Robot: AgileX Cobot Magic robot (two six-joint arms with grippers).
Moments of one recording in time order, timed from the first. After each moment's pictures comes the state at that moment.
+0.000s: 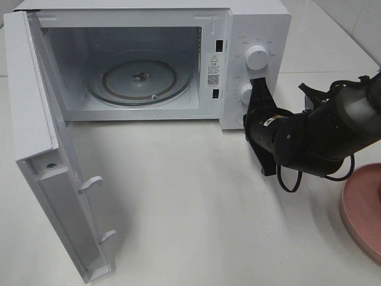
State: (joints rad) left arm 0.01 -0.01 -0.51 -0.09 1.08 0.03; right arm 0.52 2.02 -0.78 0.69 -0.73 1.11
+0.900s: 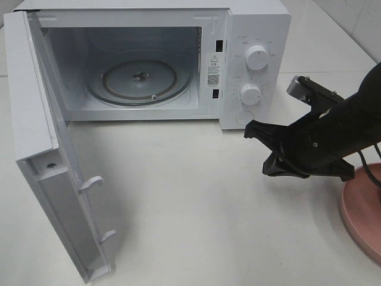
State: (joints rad) left arm 0.01 -0.01 -0.51 -0.09 1.08 0.03; right arm 0.32 1.64 -0.70 0.60 0.22 0.02
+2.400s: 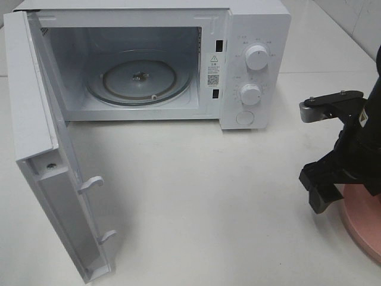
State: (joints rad) left arm 0.01 -0.01 -0.51 -0.09 1.08 0.03; right arm 0.31 1.57 -0.80 -0.11 0.77 0.16
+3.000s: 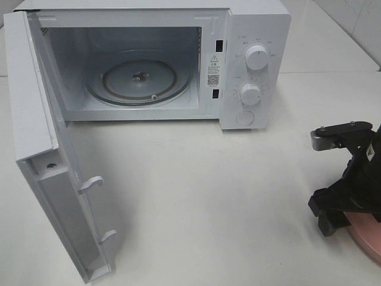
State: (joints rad) left arm 0.01 -0.01 -0.51 -0.09 1.08 0.03; right arm 0.22 1.63 -0.65 -0.13 0.56 0.16
